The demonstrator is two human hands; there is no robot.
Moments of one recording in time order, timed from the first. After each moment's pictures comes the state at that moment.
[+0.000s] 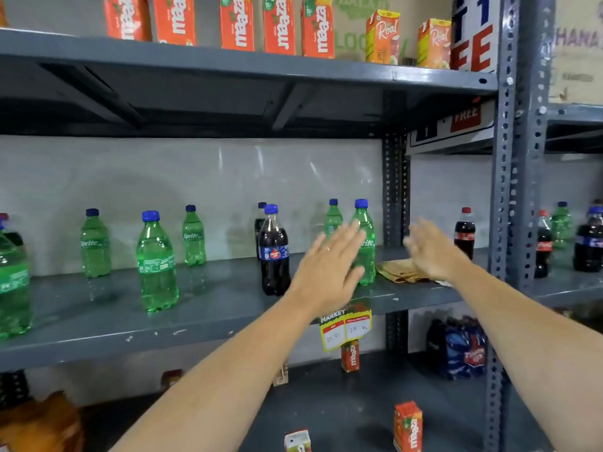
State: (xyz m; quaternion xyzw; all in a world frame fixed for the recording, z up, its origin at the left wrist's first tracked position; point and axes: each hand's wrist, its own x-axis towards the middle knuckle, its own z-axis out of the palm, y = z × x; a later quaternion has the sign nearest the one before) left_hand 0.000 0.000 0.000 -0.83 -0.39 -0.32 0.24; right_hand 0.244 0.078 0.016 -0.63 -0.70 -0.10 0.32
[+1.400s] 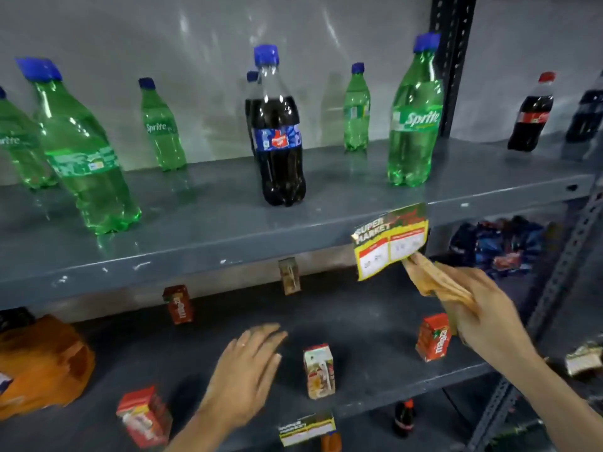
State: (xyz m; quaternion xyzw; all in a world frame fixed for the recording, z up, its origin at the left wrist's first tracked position) left_hand -0.158 -0.021 -0.274 -0.81 -0.53 -0.22 0.08; right_hand 0.205 -0.002 -0.185 -0.57 -0.70 0.07 0.43
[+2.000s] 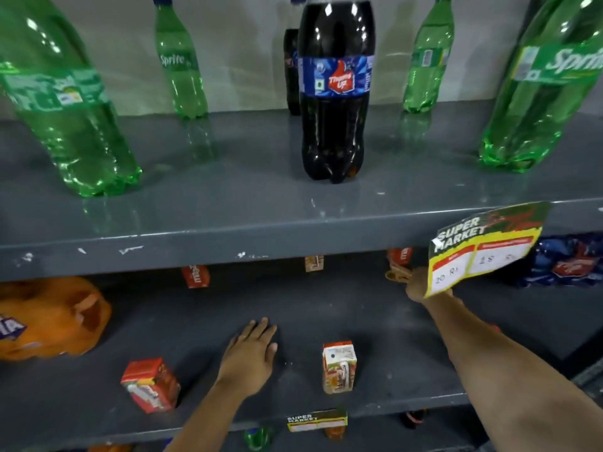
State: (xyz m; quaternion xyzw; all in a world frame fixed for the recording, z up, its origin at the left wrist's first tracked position) left_hand -0.189 0.036 -0.369 -0.68 -0.72 -0.04 -0.12; right_hand 0.142 0.220 -0.316 -0.75 -0.64 0.19 0.02
